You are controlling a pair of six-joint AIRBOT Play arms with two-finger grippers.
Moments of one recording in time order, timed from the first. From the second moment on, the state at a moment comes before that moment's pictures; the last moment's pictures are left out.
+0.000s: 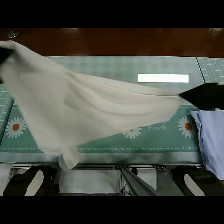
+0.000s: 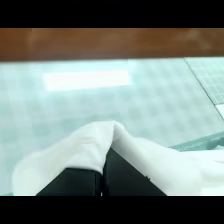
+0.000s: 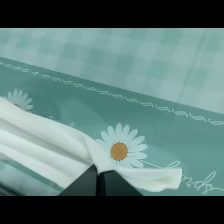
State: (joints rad) left arm 0.20 -0.72 1.25 0.77 -1.21 -1.29; right arm 0.04 -0.73 1.17 -1.10 1.41 1.53
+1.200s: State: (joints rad) left arm 0.24 -1.37 1.13 0.98 -1.26 -1.32; right arm -0.37 -1.55 1.49 -1.13 1.39 1.54
